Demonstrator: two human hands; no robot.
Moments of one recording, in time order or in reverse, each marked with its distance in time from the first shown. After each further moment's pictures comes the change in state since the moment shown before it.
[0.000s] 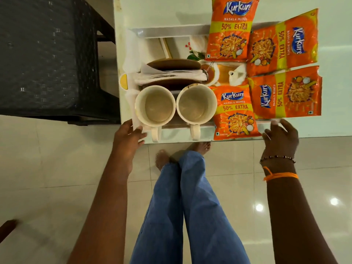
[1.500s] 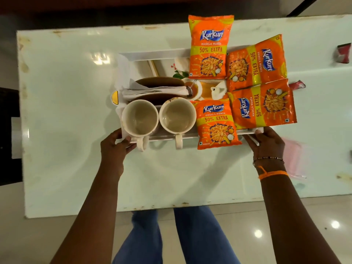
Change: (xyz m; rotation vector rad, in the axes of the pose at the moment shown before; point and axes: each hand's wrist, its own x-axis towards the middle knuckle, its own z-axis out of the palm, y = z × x) left_hand -0.015 0.120 0.273 -0.138 0.024 0.178; right_hand 0.278 -0.160 -0.057 0.111 -0.244 0.072
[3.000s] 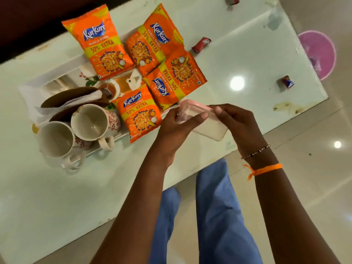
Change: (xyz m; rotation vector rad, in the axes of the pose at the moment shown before) left_hand -0.157 -0.004 0.218 0.329 -0.815 -0.006; right_hand -0.057 -0.046 -0.112 -0.326 -0.240 -0.264
